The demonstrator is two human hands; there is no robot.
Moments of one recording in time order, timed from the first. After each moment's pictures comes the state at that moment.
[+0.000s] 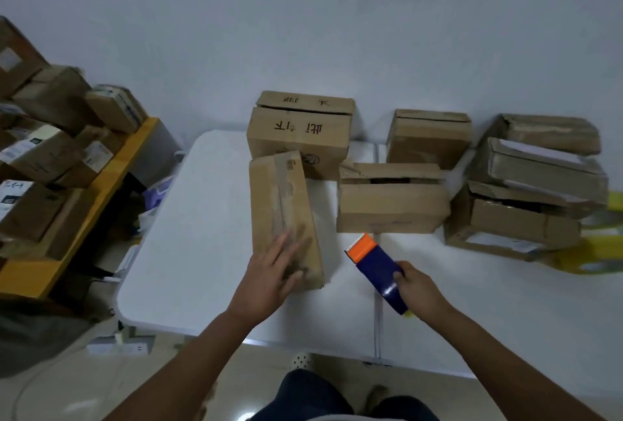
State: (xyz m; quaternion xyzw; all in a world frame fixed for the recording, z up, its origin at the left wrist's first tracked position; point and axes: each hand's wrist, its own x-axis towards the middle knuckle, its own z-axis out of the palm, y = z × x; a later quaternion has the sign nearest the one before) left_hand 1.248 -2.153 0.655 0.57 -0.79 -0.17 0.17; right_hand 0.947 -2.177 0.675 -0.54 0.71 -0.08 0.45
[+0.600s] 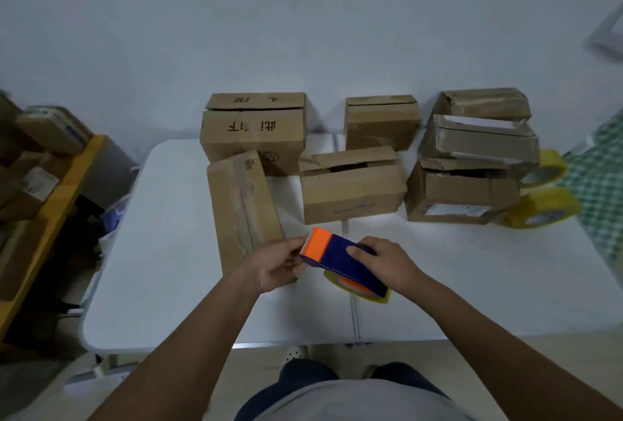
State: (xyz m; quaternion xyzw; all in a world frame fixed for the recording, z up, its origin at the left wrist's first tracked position) left_hand 1.157 -2.198 0.716 0.61 -0.17 -0.73 0.24; right_hand 0.943 -2.167 0.719 -0.59 0.66 -0.12 0.45
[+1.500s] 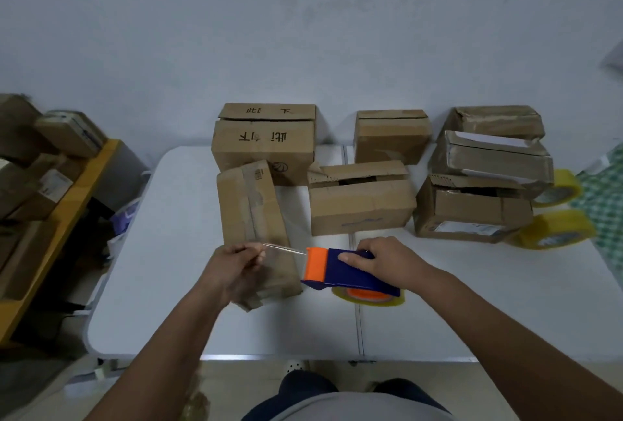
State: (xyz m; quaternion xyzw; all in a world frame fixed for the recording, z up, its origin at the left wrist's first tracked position) left_hand 1.233 -2.193 0.718 0.66 -0.25 -0.60 0.39; right_hand 0.943 -2.202 0.737 -0.71 0.60 -0.01 0.37
